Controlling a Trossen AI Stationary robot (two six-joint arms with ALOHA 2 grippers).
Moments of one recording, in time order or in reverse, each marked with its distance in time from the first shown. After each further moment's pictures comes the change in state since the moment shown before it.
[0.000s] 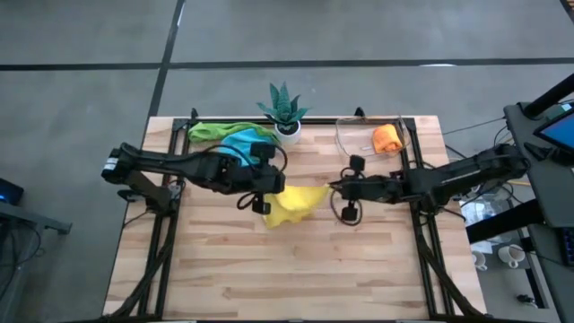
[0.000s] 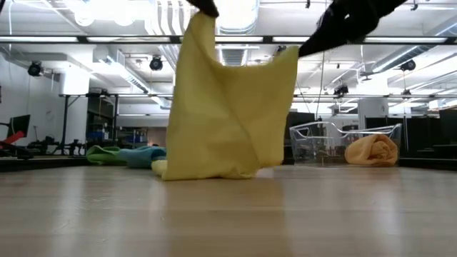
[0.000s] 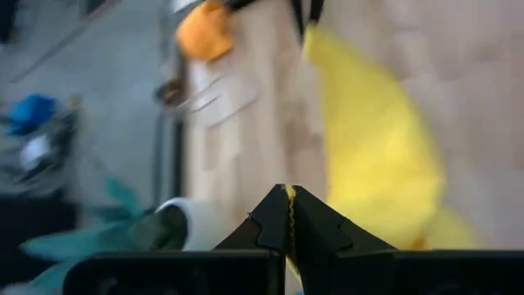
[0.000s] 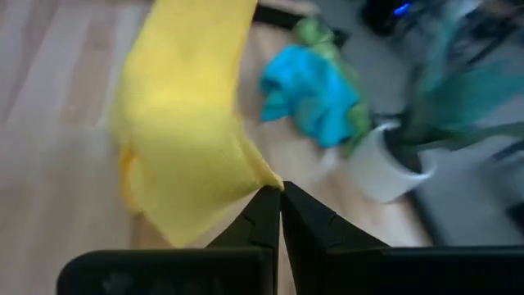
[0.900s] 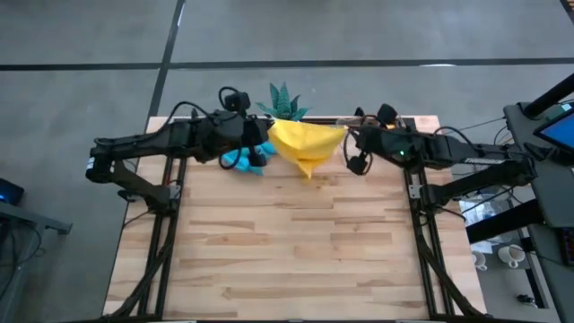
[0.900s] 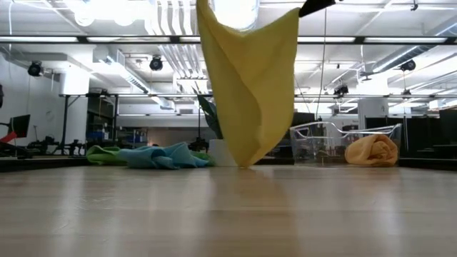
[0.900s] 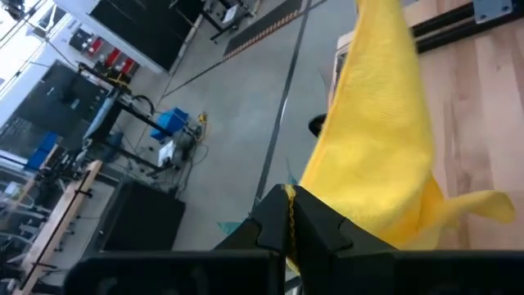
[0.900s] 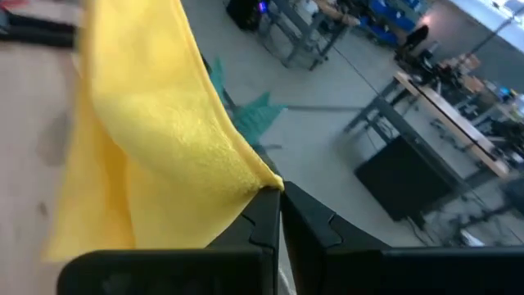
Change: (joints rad) left arm 0.209 -0.171 -0.012 0.240 -0.114 0.238; right arm -0.215 -0.042 0.428 -0.355 0.218 -0.151
